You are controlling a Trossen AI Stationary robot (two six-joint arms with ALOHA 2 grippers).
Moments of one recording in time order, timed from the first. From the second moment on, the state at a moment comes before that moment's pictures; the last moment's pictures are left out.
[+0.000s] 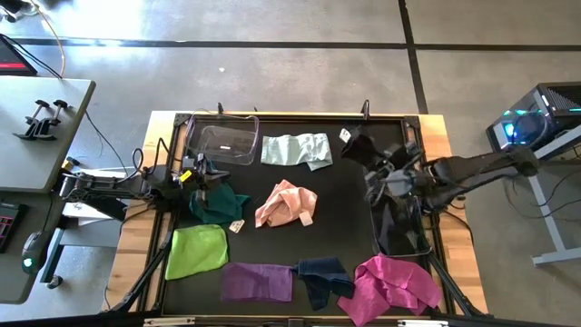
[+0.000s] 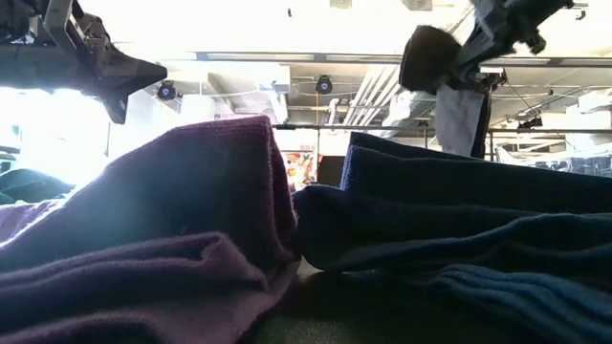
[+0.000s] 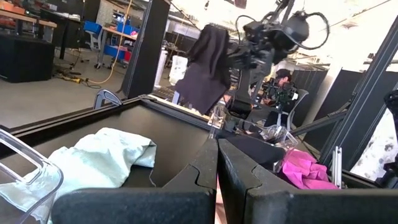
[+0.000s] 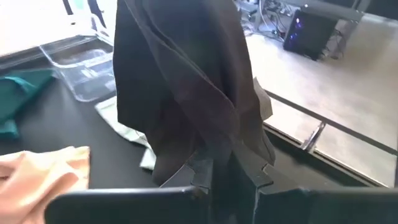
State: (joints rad) left arm -0.01 0.17 0.01 0.24 -0.23 -0.28; right arm 0.27 0.90 0.86 -0.80 1.01 0.70
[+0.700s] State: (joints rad) left arm -0.01 0.17 0.01 0.23 -0.23 -0.28; right arm 0.58 1.21 1.22 -1.57 0.48 1.49
